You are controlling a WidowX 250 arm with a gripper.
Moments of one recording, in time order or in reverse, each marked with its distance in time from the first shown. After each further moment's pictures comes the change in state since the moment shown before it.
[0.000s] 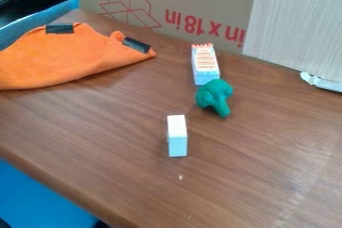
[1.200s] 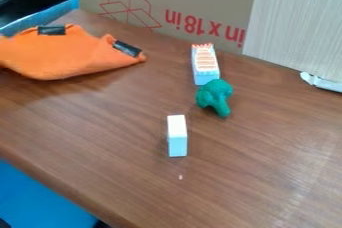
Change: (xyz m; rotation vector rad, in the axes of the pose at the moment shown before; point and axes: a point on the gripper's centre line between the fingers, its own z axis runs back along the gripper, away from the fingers) arm 0.040 0.001 0.057 0.093 0.119 -0.007
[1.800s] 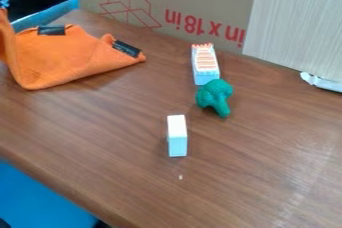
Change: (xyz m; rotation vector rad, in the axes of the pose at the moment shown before) arm 0.030 -0.056 0.008 0.013 0.127 -0.080
